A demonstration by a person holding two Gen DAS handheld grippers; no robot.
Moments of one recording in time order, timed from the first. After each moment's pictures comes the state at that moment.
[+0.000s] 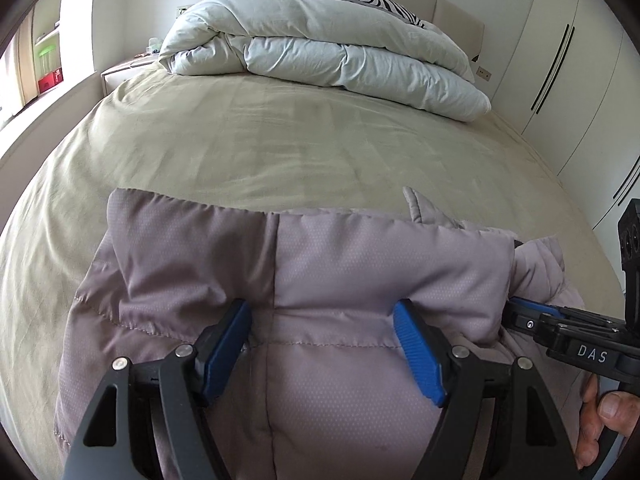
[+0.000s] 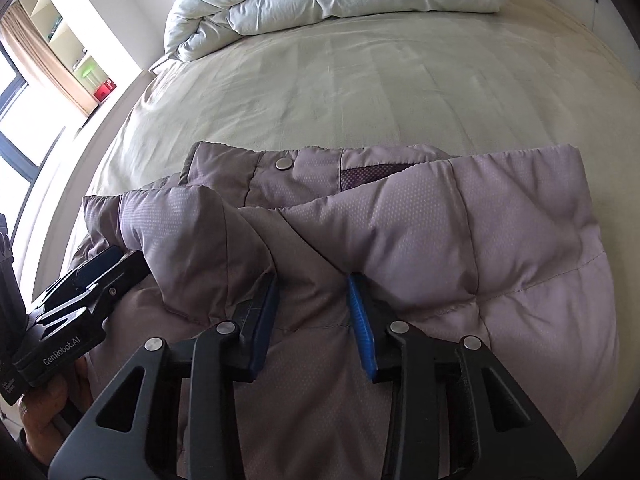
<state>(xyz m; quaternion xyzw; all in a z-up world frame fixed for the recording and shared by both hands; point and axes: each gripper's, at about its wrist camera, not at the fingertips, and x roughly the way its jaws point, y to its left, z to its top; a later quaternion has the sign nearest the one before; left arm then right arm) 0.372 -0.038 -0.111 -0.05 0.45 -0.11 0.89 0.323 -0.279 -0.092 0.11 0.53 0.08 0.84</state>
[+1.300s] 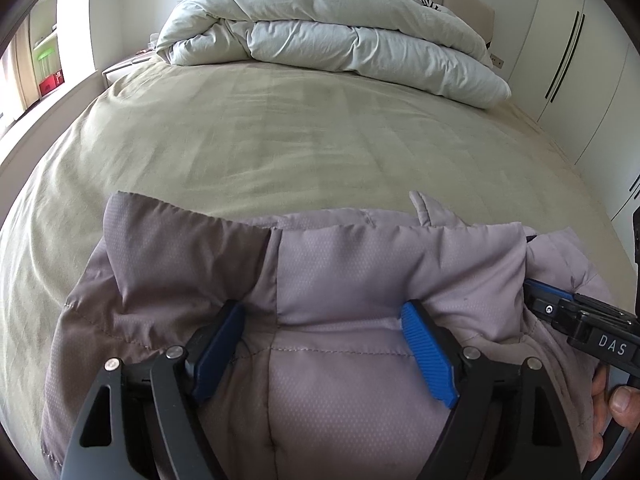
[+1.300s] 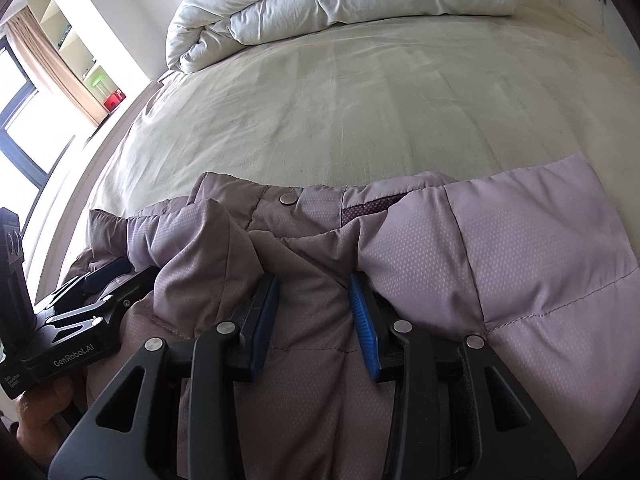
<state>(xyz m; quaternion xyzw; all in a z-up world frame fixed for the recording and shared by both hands) 0.403 -0.043 -0.135 -0.03 0.46 -0.09 0.88 0.358 -0.294 -0.114 0.13 0.50 0.11 0.85</state>
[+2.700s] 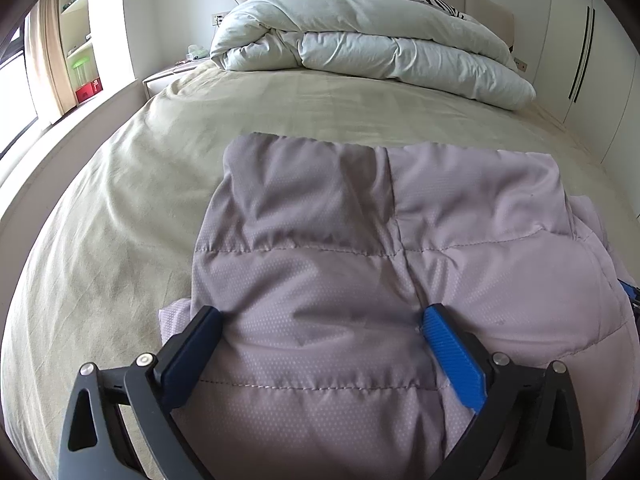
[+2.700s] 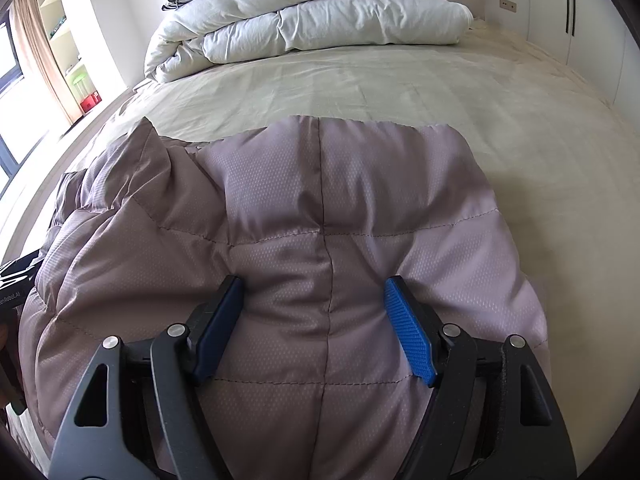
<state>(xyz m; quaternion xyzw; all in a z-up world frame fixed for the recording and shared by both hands) 0.346 0.012 -0.141 0.00 0.44 -0.03 0.90 0.287 -0.350 -0.124 0.06 0.46 0.04 0.89</state>
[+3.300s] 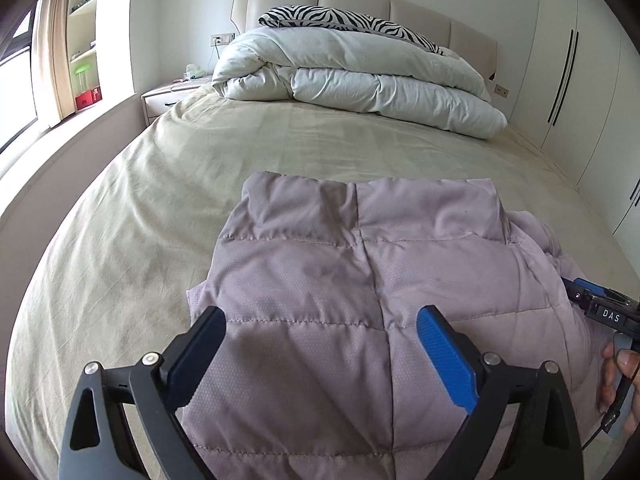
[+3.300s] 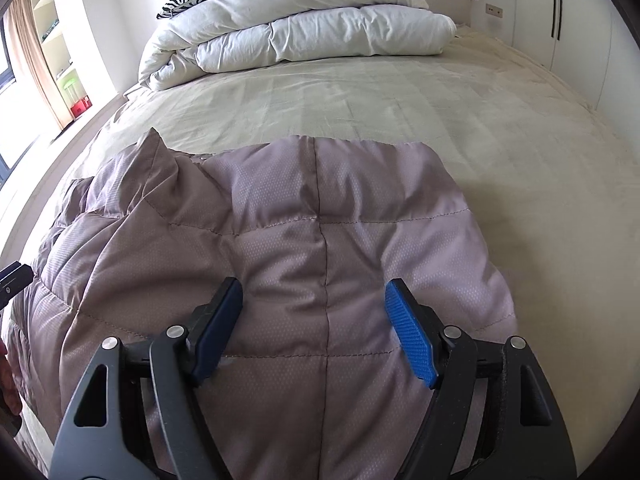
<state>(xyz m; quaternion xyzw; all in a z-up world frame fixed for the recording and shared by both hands) 0.284 0.017 -0.085 -0.02 0.39 -0.06 0.92 0.257 -0.343 -0.089 0.06 0.45 0.01 0.89</state>
